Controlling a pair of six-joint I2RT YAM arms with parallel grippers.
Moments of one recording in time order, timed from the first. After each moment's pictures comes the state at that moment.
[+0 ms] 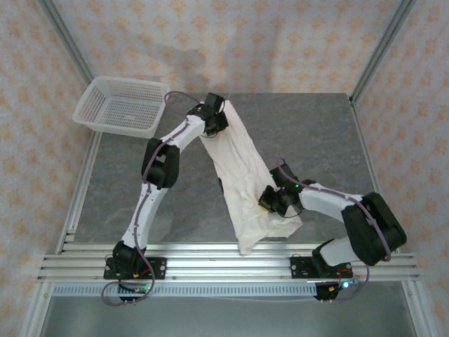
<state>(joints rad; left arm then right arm) -0.34 2.66 2.36 -0.59 0.04 -0.75 0.52 1.43 0.59 -0.29 -0.32 1.06</state>
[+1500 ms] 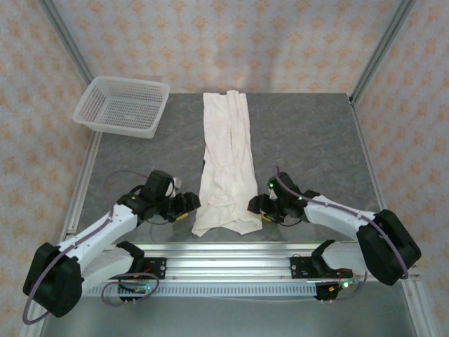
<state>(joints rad) -0.43 1.01 0.47 -0.46 0.44 -0.91 0.61 1.24 0.49 -0.28 -0.38 0.93</state>
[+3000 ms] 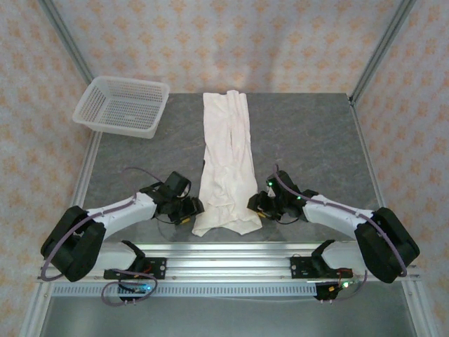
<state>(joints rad) -0.54 1.30 0.54 -0.42 0.27 -0.99 0.61 1.26 0.50 -0.22 -0.38 0.98</state>
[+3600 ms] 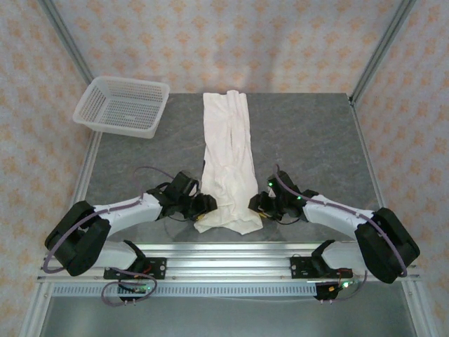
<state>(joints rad) -0.62 1.34 0.55 -0.17 0.39 -1.04 0.61 1.25 0.50 -0.24 -0.35 0.98</state>
